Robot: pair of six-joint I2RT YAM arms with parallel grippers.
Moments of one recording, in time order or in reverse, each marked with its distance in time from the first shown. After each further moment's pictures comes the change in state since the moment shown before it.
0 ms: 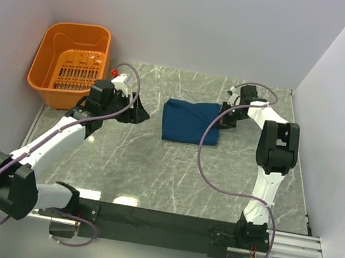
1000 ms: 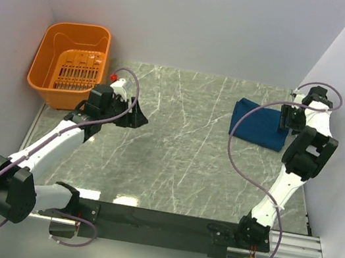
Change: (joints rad) left arm 0.000 -0.031 -0.060 0.002 0.010 0.001; right arm -0.483 0.112 0.400 -0.309 0.405 -0.472
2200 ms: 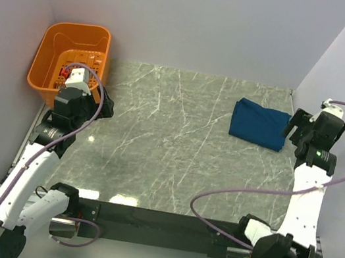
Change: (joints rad) left arm 0.127 -0.354 0.033 -0.218 -0.487 0.041; right arm 0.046 -1.165 -0.825 0.327 0.158 0.396
